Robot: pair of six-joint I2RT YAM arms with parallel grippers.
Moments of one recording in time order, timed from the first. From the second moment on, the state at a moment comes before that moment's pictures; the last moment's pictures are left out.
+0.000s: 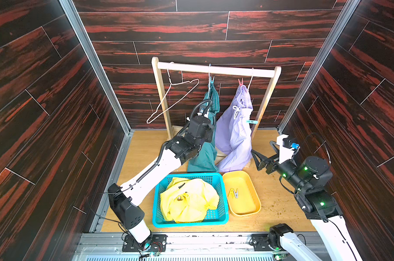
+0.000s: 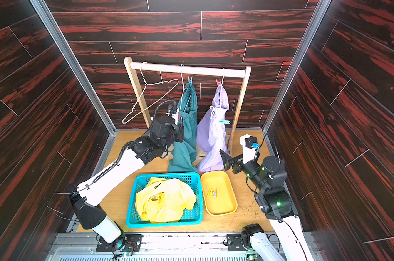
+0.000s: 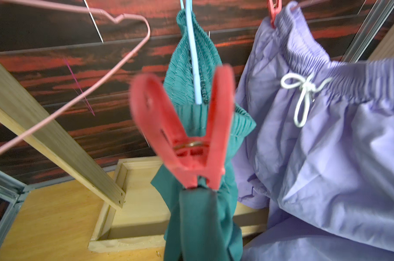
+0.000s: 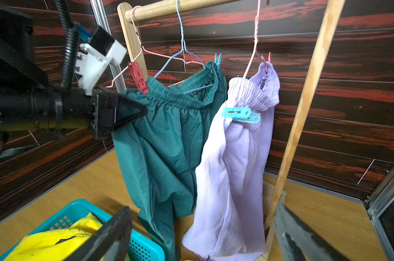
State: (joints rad) left arm -0.73 1.65 1.77 -0.45 -0.43 -0.16; right arm 0.29 0.73 1.01 -0.34 -0.25 0.02
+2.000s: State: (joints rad) left arm -0.73 0.75 0.70 0.19 -0.05 -0.02; right arm 0.76 1.10 1.46 -0.46 0.05 0.20
